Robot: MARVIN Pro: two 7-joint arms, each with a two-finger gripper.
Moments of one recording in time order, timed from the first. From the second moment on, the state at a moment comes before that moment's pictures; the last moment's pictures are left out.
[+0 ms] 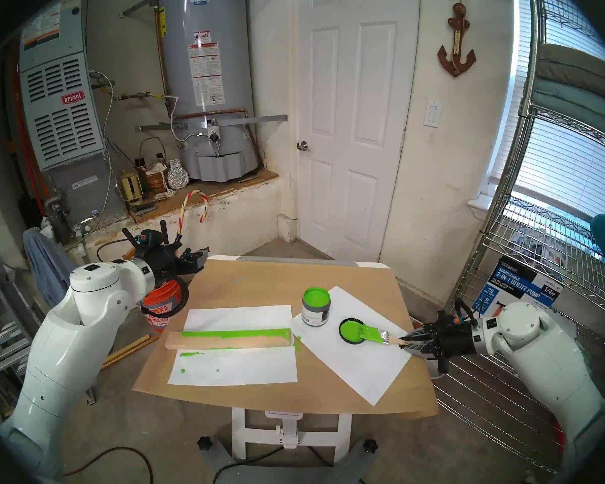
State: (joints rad) left arm 1.52 -1.00 -1.51 -1.87 -0.62 0.55 -0.02; right arm -1.53 -0.61 1.41 -1.34 0.26 -0.16 1.12
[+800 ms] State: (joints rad) left arm 1.52 -1.00 -1.51 -1.87 -0.62 0.55 -0.02; right arm -1.61 -0.61 1.61 -1.38 0.59 0.02 1.22
